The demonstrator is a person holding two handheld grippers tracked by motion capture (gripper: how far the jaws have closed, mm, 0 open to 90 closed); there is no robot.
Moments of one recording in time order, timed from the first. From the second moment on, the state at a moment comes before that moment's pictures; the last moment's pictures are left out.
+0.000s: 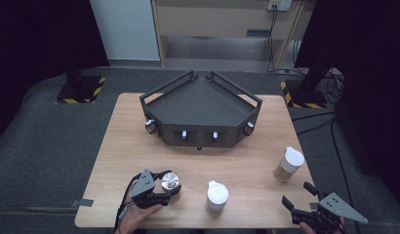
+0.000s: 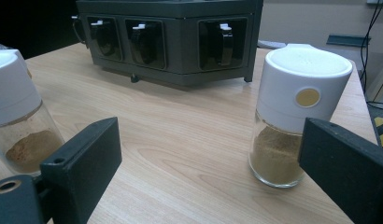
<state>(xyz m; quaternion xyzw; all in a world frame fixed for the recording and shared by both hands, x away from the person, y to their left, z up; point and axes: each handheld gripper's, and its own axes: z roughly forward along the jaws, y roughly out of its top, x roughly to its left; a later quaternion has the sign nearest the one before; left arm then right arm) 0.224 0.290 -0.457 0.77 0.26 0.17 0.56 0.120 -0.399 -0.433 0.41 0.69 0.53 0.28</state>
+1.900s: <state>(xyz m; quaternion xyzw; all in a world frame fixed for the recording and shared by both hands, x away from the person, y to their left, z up) 0.283 0.274 -0.334 0.75 0.28 0.19 0.56 0.120 -0.402 -0.436 0.42 0.68 0.54 0.28</state>
